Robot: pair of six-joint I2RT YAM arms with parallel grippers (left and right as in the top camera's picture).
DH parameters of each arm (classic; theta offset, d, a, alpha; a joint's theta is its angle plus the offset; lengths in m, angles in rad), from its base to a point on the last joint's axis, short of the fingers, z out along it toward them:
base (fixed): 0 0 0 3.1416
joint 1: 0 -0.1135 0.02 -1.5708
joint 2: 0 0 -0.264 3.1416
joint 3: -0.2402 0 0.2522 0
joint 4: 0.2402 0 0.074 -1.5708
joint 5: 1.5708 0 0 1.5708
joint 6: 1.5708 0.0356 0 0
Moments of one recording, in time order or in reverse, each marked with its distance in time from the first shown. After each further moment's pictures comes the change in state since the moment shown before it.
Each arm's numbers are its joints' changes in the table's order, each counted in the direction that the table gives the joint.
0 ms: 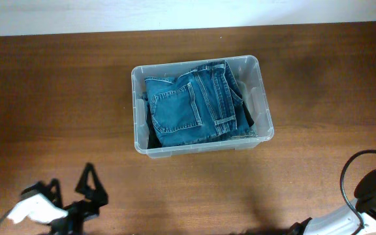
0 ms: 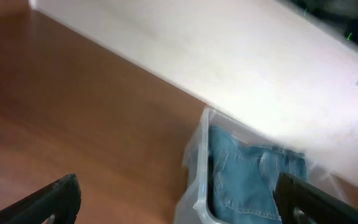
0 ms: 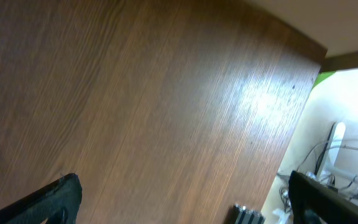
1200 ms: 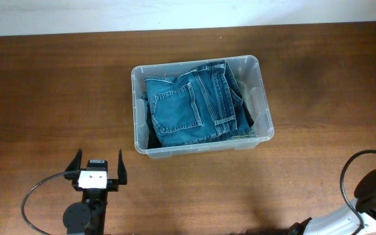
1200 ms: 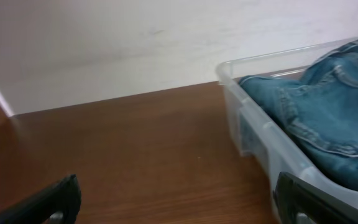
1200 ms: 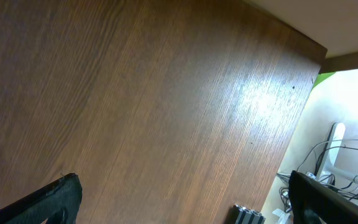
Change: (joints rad) left arm -0.132 0.133 0.743 -0.772 0.232 0.702; right arm 0.000 0.000 0.000 0.001 0.000 0.000
